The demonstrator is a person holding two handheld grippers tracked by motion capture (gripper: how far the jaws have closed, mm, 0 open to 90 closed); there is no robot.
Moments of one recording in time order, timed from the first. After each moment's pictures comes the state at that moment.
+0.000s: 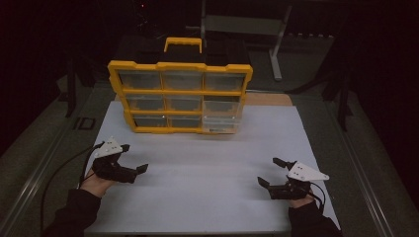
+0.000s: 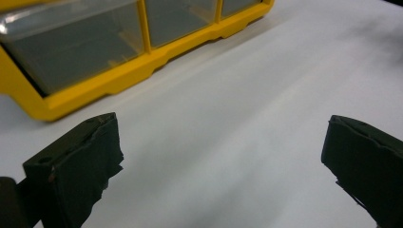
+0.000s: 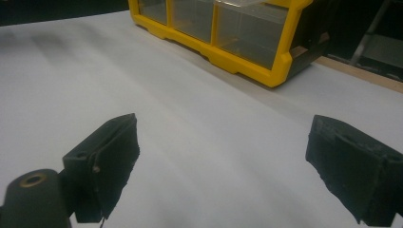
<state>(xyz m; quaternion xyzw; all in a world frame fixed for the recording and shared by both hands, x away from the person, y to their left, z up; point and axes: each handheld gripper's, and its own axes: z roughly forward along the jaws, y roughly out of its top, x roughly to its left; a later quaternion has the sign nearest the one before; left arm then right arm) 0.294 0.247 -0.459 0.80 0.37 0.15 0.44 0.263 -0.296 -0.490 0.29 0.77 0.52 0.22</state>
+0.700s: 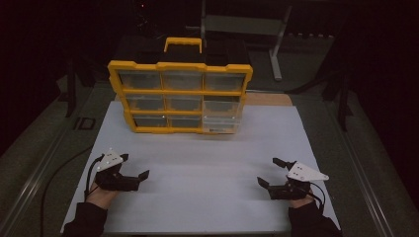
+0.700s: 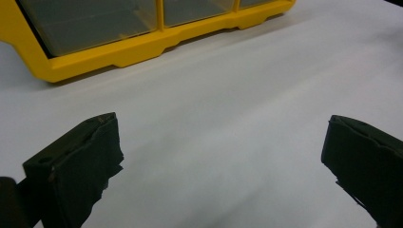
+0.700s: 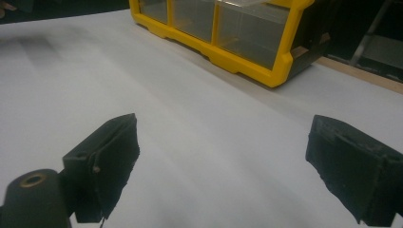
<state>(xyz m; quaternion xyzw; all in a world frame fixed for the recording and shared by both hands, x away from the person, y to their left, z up) 0.274 0.240 -0.490 0.77 0.42 0.18 0.45 0.263 -0.296 -0.490 0.29 0.78 0.52 0.22</state>
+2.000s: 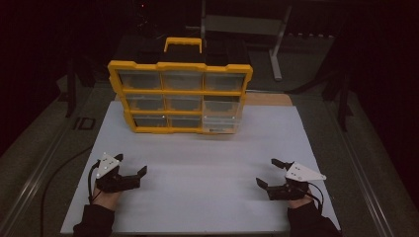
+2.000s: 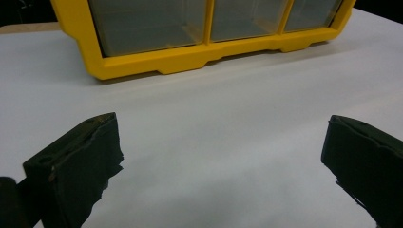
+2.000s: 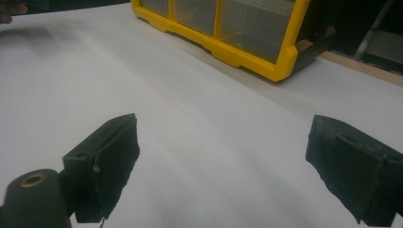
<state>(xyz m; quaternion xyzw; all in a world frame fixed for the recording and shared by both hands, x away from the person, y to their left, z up) 0.271 0.244 -0.510 0.71 0.46 0.25 0.47 0.264 -0.293 -0.494 0.29 0.78 0.51 0.22</state>
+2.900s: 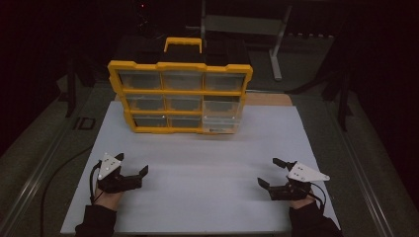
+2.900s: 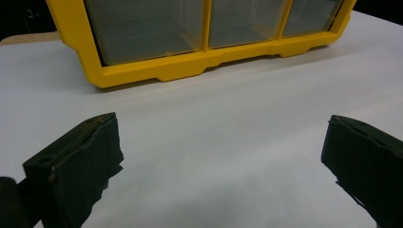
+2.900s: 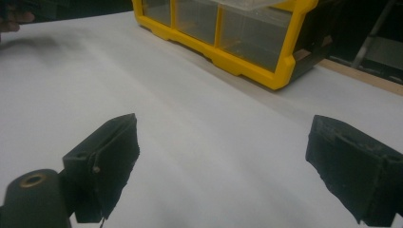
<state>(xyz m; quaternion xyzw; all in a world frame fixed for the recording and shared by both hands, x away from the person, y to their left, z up) 0.268 0.238 -0.507 0.71 0.46 0.26 0.47 0.260 -0.296 -0.486 0.29 0.77 0.52 0.22</state>
